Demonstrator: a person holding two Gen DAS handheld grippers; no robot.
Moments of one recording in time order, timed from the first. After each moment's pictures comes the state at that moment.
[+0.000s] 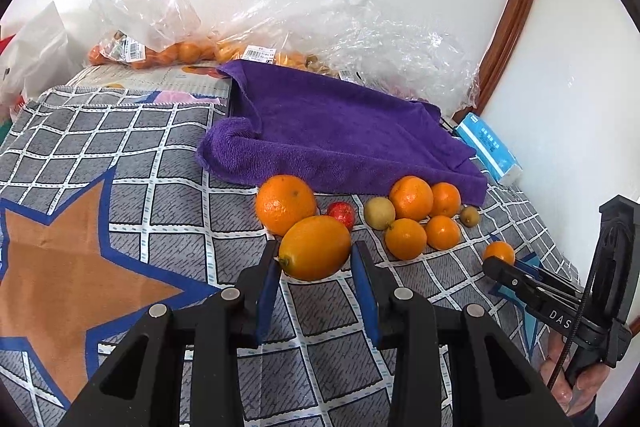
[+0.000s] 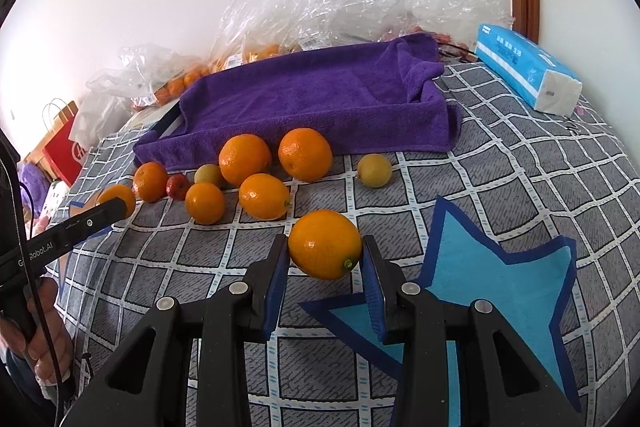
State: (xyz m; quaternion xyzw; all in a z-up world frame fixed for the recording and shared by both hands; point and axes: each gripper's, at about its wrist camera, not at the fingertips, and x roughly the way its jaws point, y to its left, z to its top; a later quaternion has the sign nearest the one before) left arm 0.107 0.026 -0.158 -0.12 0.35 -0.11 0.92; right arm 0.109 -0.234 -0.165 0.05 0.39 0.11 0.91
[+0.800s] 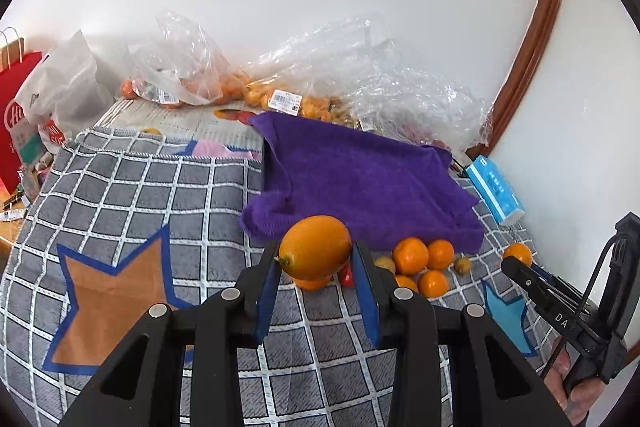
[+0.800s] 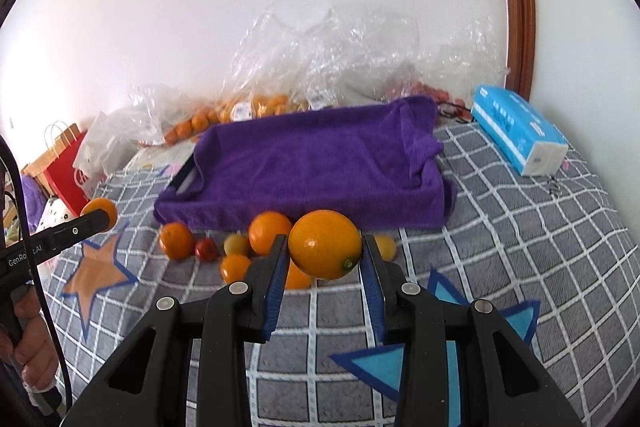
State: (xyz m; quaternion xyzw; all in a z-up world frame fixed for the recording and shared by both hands) left arm 0.109 0.055 -0.088 -0.14 0.34 -0.06 0.93; right arm 0.116 -0.221 -0.099 0.04 0.35 0.09 0.93
